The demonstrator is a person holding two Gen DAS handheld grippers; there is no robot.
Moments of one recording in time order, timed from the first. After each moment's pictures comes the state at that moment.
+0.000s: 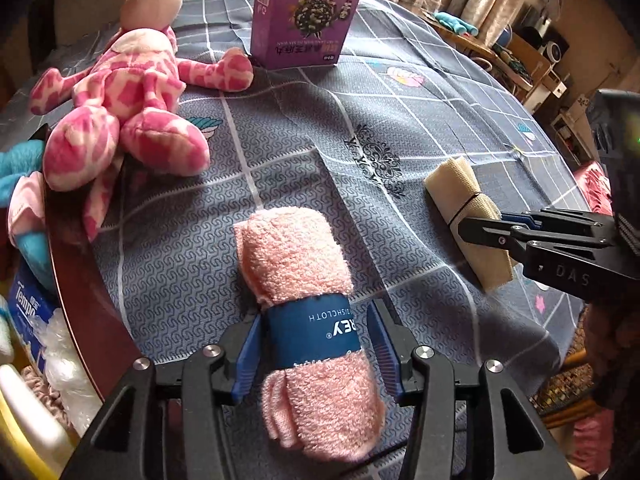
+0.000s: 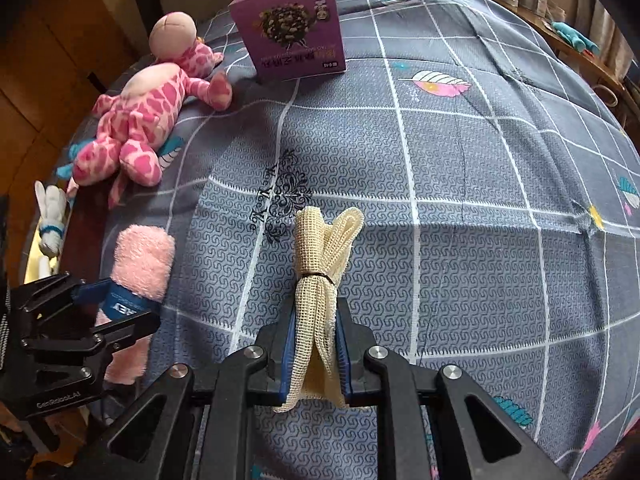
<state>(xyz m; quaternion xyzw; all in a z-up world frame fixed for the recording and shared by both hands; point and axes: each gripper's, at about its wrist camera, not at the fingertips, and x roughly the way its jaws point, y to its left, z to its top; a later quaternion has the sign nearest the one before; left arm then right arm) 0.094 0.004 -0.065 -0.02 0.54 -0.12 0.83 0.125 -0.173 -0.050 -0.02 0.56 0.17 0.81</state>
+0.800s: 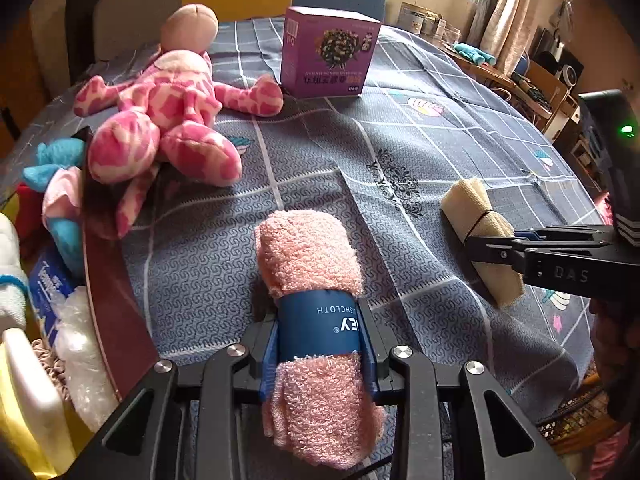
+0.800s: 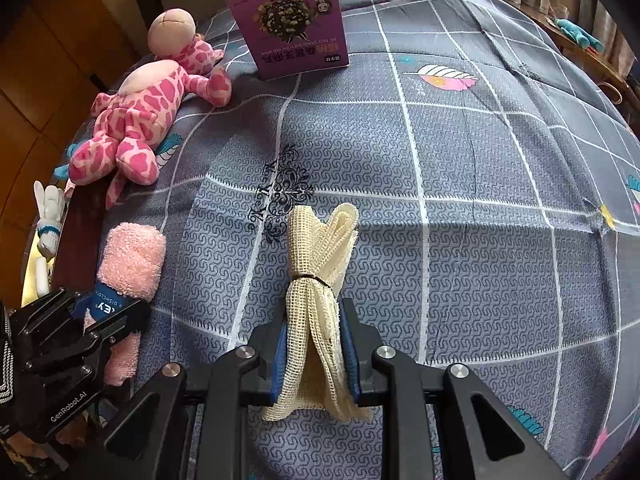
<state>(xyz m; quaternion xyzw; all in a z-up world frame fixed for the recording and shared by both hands) 0.074 0.006 -0.059 -0.02 0.49 -0.07 0.87 0.130 -0.175 -0.060 -0.02 0.57 0.17 0.81</state>
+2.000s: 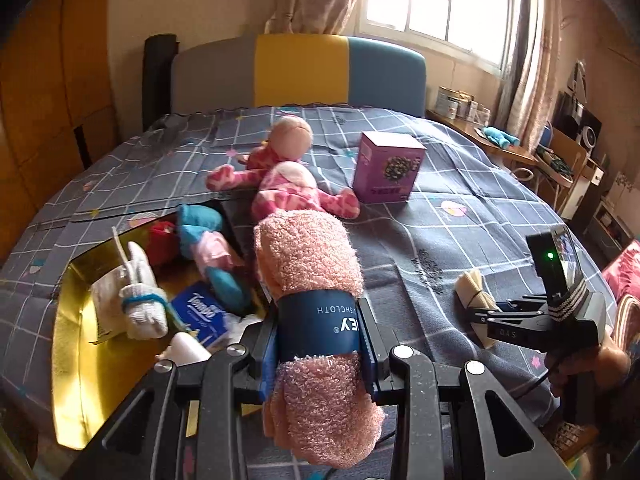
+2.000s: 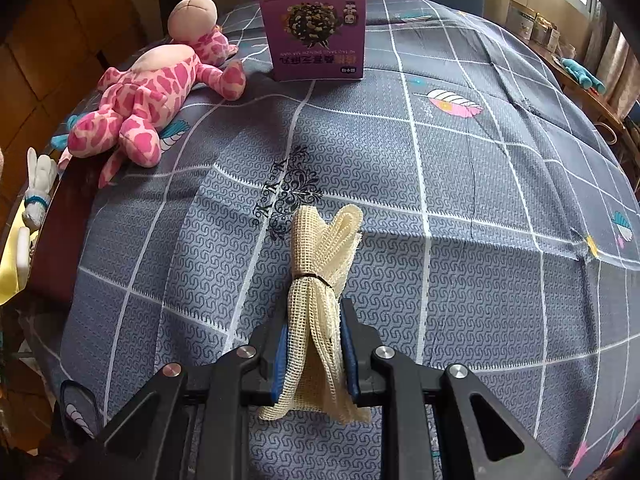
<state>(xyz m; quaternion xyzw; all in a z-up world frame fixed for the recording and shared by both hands) 0.005 0.074 0.040 -0.04 0.36 0.02 0.93 0.123 -0.168 -0.060 -0.08 0.54 0.17 0.82</state>
